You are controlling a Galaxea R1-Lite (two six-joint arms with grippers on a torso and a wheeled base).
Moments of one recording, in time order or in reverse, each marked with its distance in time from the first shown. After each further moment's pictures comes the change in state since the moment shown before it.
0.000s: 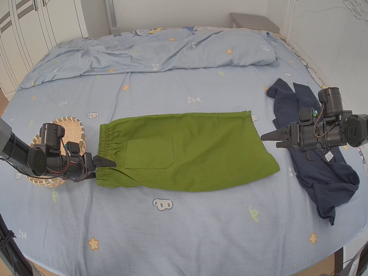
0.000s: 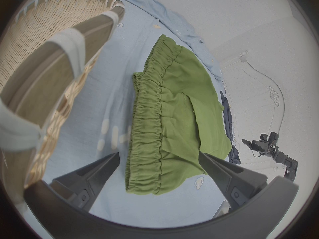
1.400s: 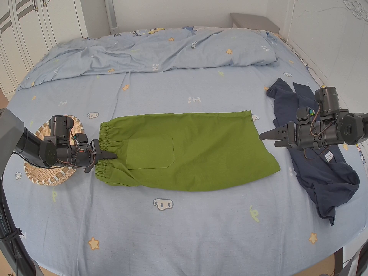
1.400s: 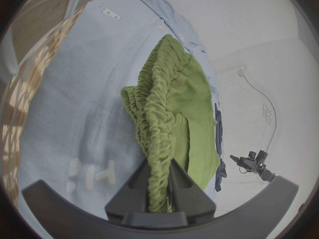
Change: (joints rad) left arm -0.027 0.124 -0.178 -0.034 -0.070 -0.188; right arm -0.001 0.037 -0.039 0.006 -0.008 0.000
